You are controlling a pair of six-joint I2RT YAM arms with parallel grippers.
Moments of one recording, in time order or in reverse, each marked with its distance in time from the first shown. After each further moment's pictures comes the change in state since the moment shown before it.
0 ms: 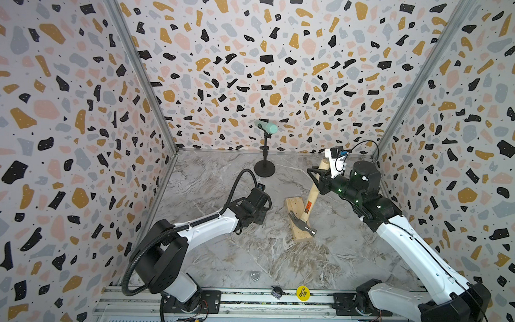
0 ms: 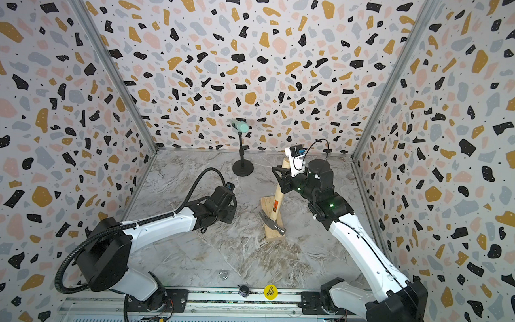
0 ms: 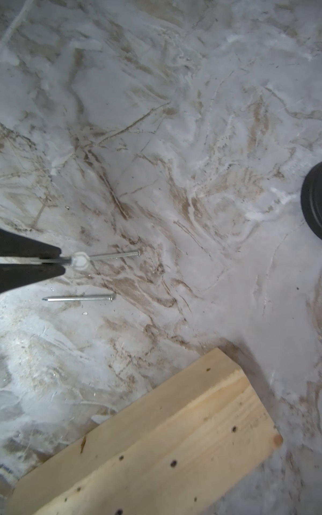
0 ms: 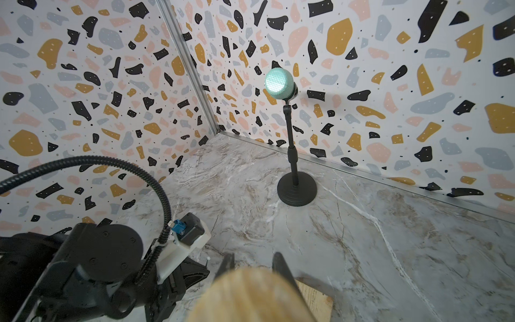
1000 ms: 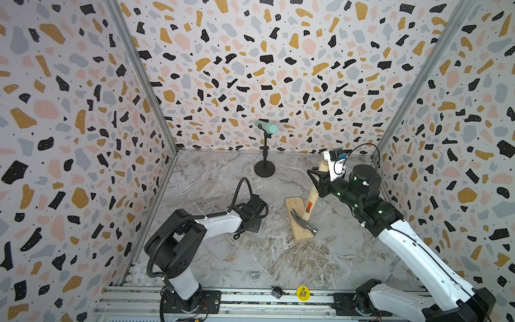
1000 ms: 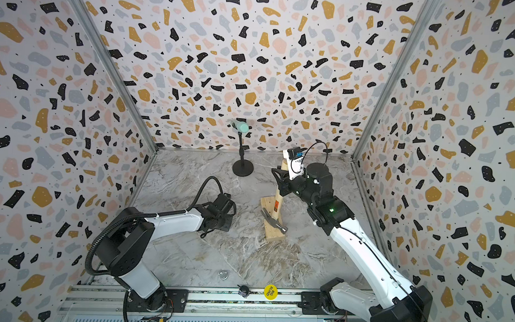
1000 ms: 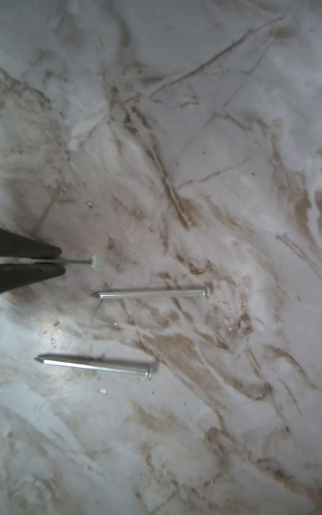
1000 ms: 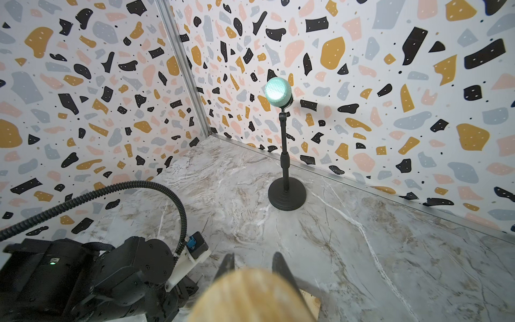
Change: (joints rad) left arm 0.036 0.127 -0.076 0.029 0.044 -0.076; right arm 0.055 -0.035 -0.014 -0.004 0.090 -0.046
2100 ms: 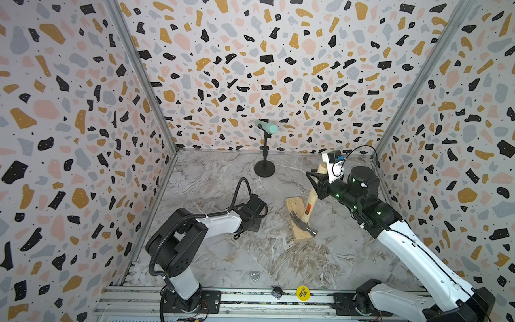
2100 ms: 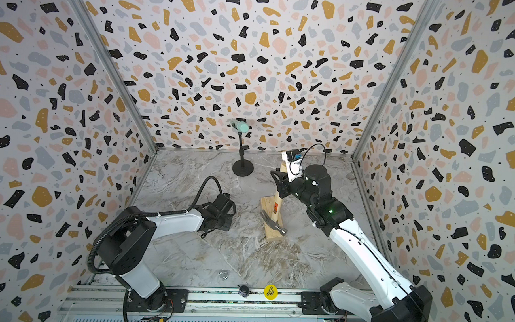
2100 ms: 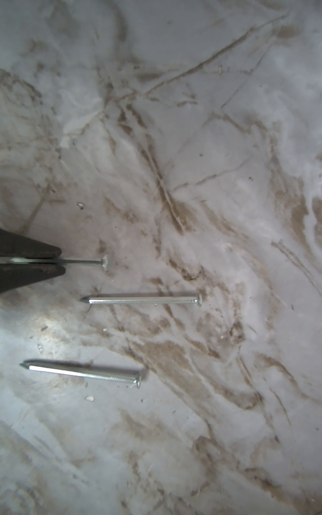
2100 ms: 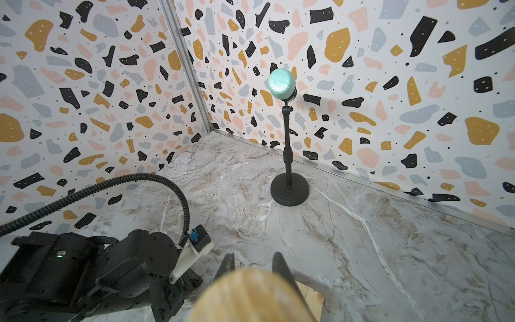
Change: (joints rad) left arm 0.007 0.012 -0.012 0.036 -0.001 -0.005; right arm 0.010 -0.005 -0.020 0.003 0.000 0.002
